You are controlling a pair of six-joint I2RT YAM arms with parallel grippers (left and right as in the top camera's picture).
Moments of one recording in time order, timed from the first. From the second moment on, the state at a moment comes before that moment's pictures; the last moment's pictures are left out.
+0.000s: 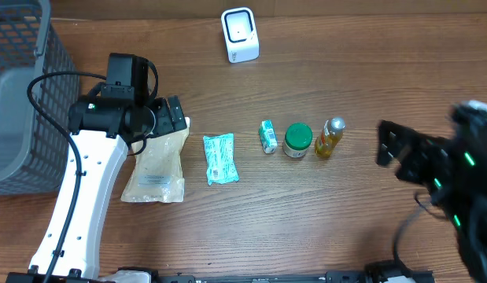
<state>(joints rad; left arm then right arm) -0.12 1.47 1.40 -1.09 -0.01 -0.41 0.13 0.96 1.47 -1.21 0.05 0.40</state>
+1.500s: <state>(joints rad) -0.12 1.47 1.40 -1.09 -0.01 -0.41 0.13 1.88 1.68 -1.32 -0.06 0.29</state>
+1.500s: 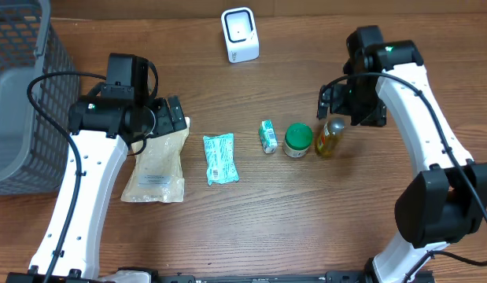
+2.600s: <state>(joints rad) -0.12 1.47 1.40 -1.09 -0.01 -0.41 0.13 1.88 1.56 -1.22 -0.07 0.30</state>
